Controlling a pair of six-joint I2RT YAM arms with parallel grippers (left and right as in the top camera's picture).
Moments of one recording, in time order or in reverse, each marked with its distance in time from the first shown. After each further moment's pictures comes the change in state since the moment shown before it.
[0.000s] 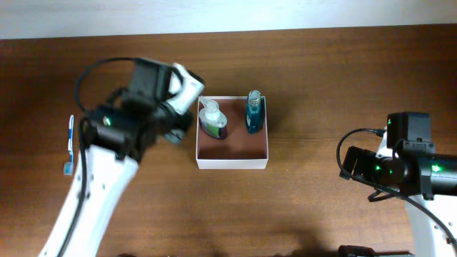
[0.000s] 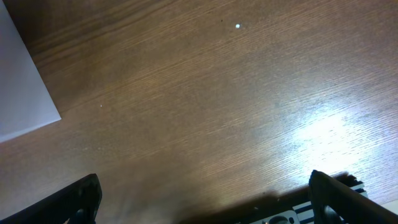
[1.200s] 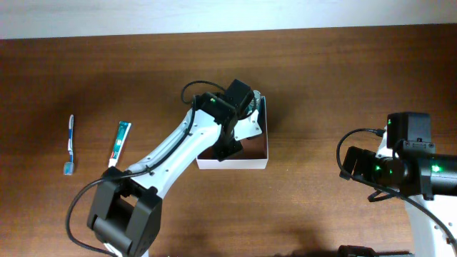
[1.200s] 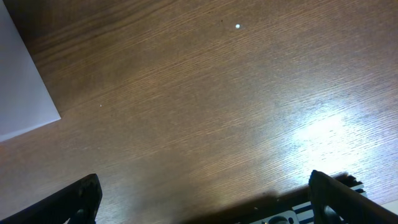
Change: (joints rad) left arm -0.215 0.464 -0.030 0.030 -0.002 0.228; right arm 0.000 0.000 0.000 0.000 0.000 -0.003
